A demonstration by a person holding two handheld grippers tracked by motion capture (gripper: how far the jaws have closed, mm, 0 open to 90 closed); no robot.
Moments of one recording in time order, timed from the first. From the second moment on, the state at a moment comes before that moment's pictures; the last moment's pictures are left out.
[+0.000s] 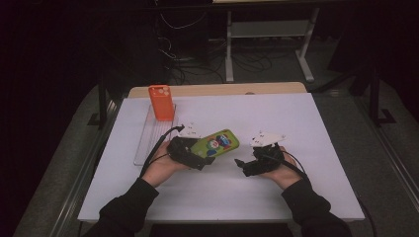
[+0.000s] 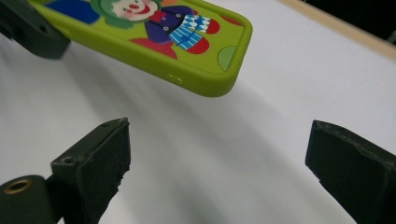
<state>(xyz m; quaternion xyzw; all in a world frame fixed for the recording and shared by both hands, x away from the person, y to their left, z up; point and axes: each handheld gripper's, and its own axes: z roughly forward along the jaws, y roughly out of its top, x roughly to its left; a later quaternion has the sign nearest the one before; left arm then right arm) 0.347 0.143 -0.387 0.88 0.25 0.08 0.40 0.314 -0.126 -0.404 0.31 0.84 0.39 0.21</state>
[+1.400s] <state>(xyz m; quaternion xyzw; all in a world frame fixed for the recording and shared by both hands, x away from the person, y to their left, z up) 0.346 0.142 -0.388 0.88 0.24 0.08 0.40 0.287 -0.090 -0.419 0.05 0.83 0.23 0.51</state>
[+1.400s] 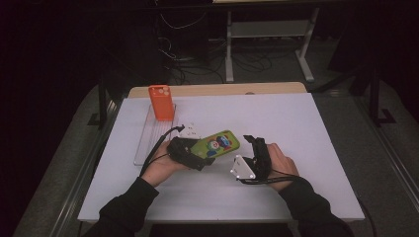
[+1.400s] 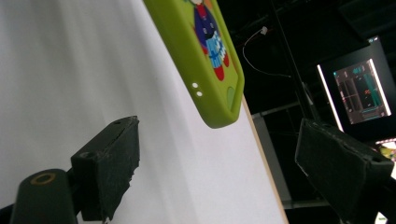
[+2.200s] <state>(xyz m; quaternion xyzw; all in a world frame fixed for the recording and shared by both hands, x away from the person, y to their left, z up) 0.342 0.138 -0.388 0.89 0.21 0.07 0.40 0.273 -0.065 -0.435 -0.05 0.78 0.18 0.60</state>
